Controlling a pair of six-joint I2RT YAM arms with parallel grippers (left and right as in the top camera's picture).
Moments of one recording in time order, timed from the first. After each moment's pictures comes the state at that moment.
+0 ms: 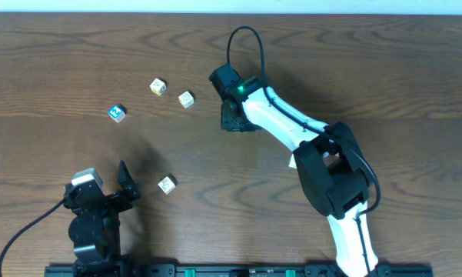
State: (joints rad) left arm 0.15 0.01 0.12 -0.39 -0.06 -0.20; right arm 0.61 2.23 1.69 -0.85 0.11 0.63
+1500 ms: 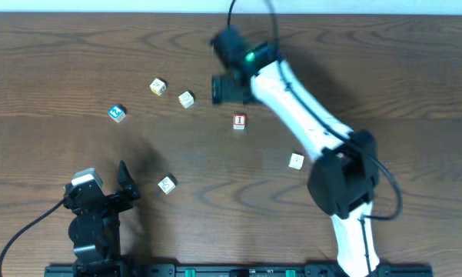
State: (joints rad) left arm 0.15 0.01 0.12 -0.39 -0.06 -0.20; right arm 0.56 2.19 2.10 -1.16 0.11 0.52
